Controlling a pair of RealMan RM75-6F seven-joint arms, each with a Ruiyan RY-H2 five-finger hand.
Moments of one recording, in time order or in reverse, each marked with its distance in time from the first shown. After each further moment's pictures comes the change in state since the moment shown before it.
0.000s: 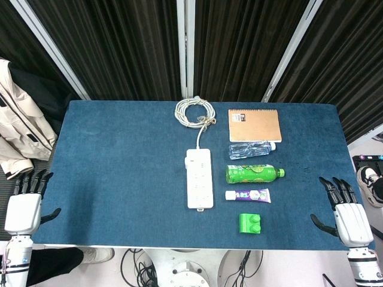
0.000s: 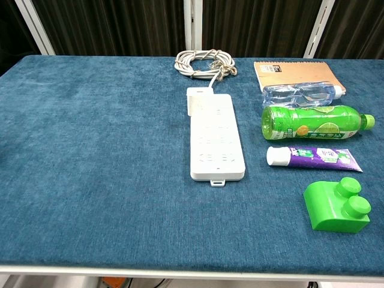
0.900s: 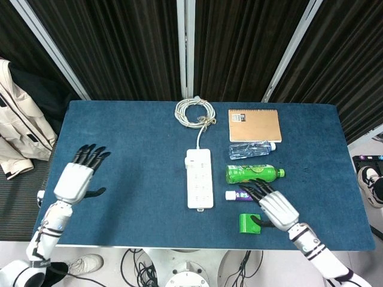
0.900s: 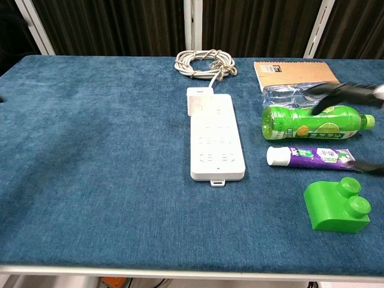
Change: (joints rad) left arm -0.305 -0.006 -0.107 -0.047 0.090 -0.302 -0.076; right arm 0.342 -0.119 0.008 -0.031 -0.133 -0.465 -0.002
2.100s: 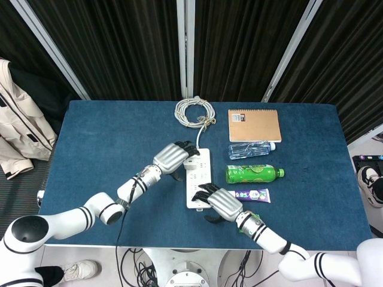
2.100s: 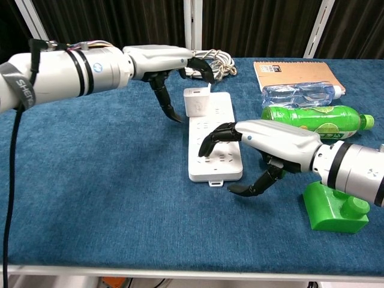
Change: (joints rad) left arm -0.638 -0.444 -0.071 0.543 -0.102 -0.546 -0.265; right arm 0.258 -0.361 0.021 0.218 0.186 -0.208 -0.002
